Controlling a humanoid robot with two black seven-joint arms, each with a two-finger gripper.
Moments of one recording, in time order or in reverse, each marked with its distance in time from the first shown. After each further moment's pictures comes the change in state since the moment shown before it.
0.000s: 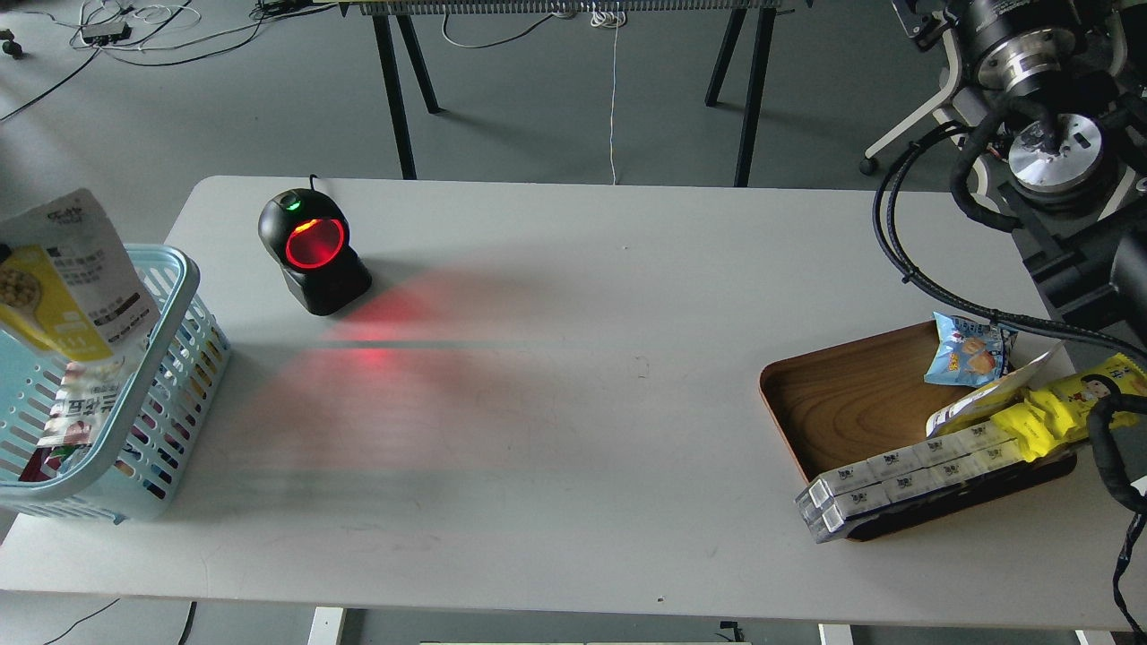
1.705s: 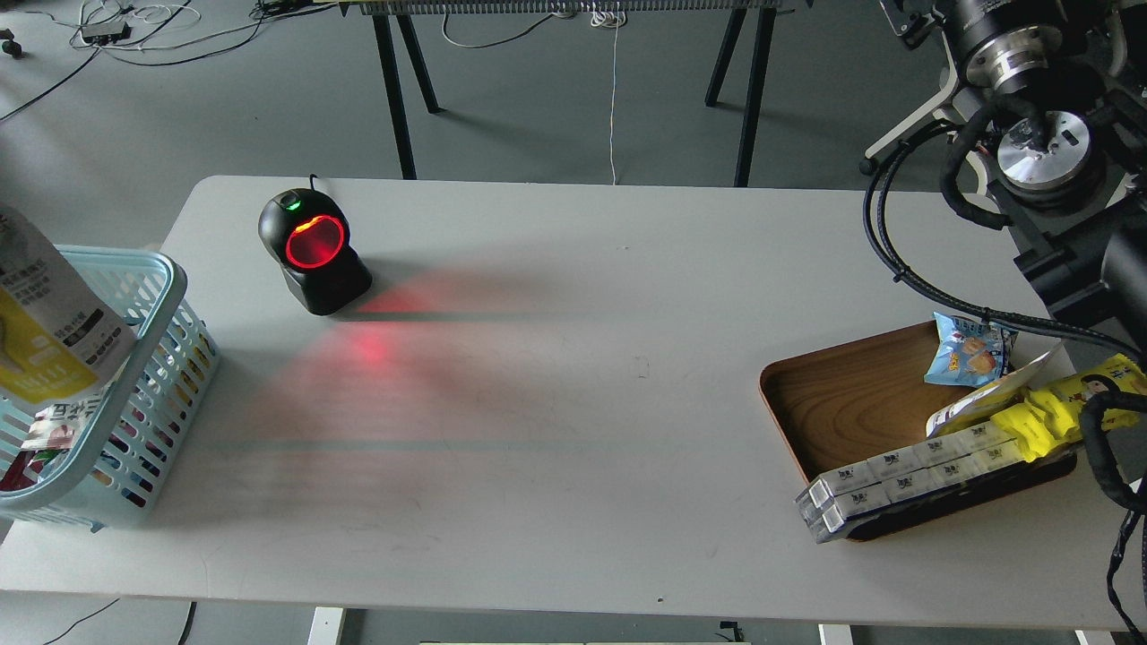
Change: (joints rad) left arm -0.015 0.000 0.075 0.100 -0.002 0.062 0.000; right arm 0.009 0.014 -0.006 0.003 0.000 -0.004 0.000
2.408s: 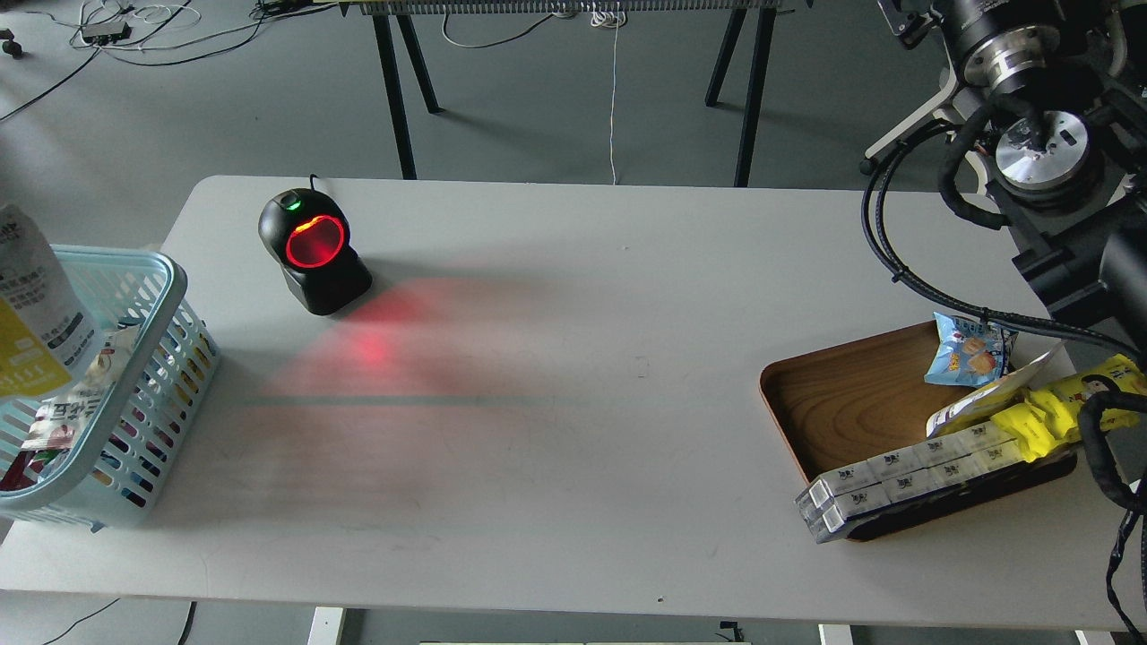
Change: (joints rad) left arm -0.037 0.000 0.073 0.029 -0.016 0.011 0.000; right arm 0.001 0.003 -0.001 0.001 -0.001 0.000 0.000
